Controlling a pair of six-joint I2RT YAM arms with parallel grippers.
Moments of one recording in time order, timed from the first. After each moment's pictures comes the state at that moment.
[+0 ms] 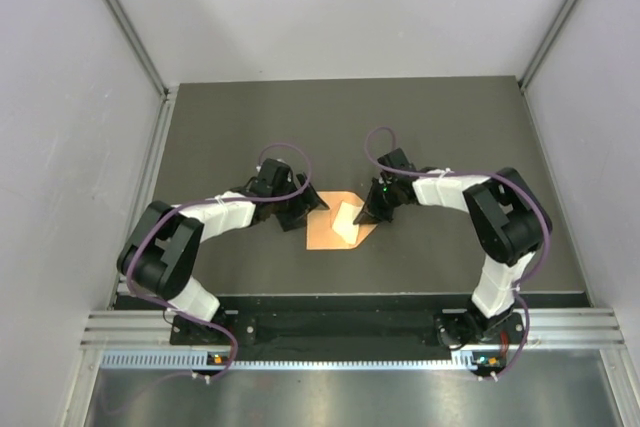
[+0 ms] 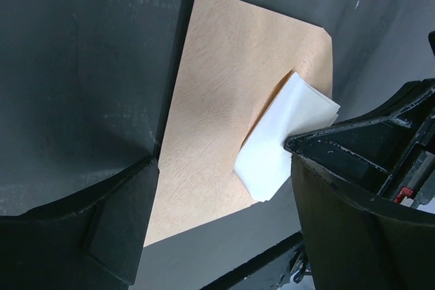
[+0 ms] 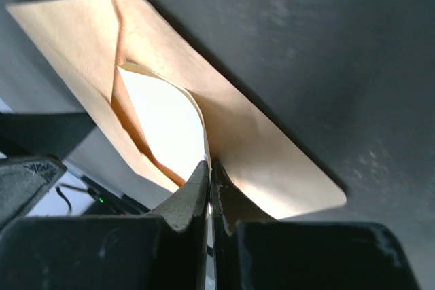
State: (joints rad) left arm -0.49 1.58 0.76 -0.06 0.25 -1.00; right arm 0.53 1.82 0.99 -0.26 -0.41 0.89
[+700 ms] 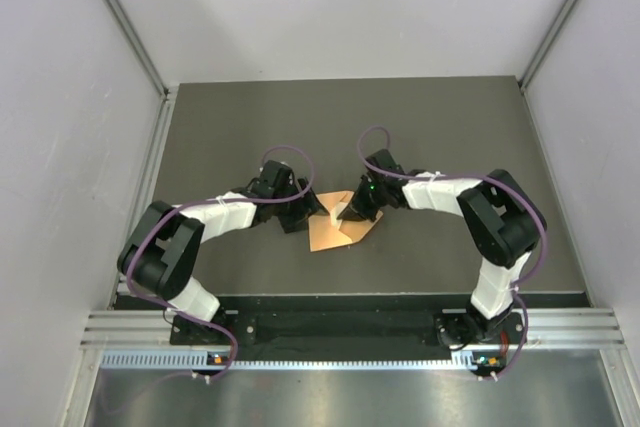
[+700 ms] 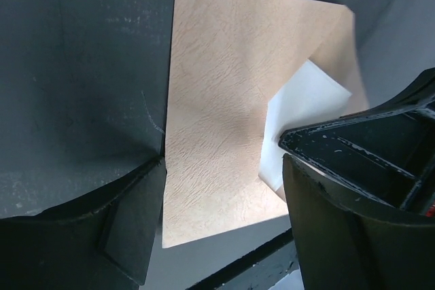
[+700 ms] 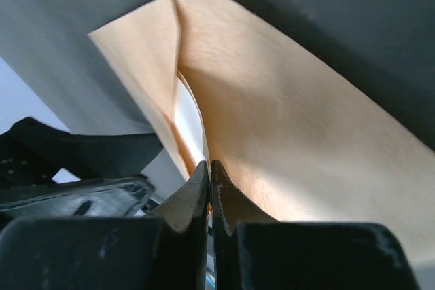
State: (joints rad) left arm -0.50 1.57 0.75 -0.08 0.27 -0.98; right arm 0.62 1.81 0.99 -0.16 -0.35 1.17
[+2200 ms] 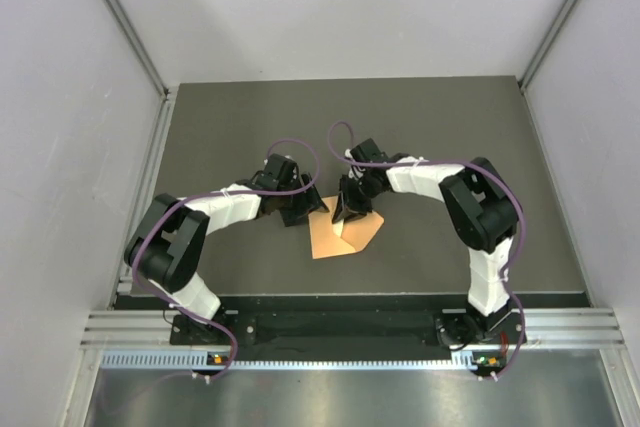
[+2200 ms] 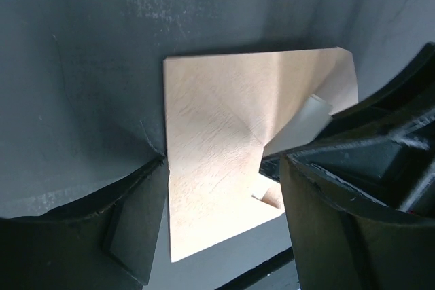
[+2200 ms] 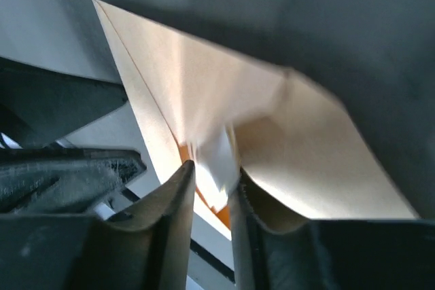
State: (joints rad) left arm -0.50 1.63 0.84 -0.14 0.24 -0.89; right arm 0.63 1.98 1.24 -0.39 -0.49 0.66
